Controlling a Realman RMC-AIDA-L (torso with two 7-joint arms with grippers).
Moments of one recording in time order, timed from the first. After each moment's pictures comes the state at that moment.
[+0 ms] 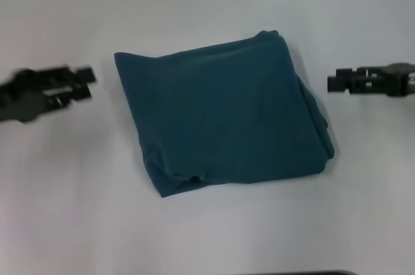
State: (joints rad) left arm -0.38 -2.08 -2.66 -0.80 -1.07 1.78 -2.40; right arm 0.46 1.97 -0.62 -0.71 -2.10 -1.73 1.90
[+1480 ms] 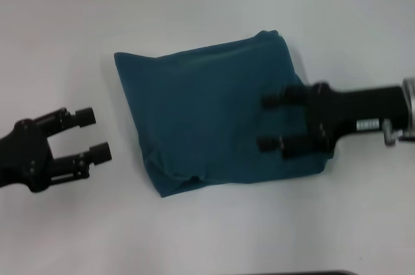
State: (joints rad) left arm -0.27 -2.08 -2.66 -0.68 -1.11 1.93 -1.33; right arm 0.49 2.09 -0.79 -0.66 -2.05 -1.71 1.40
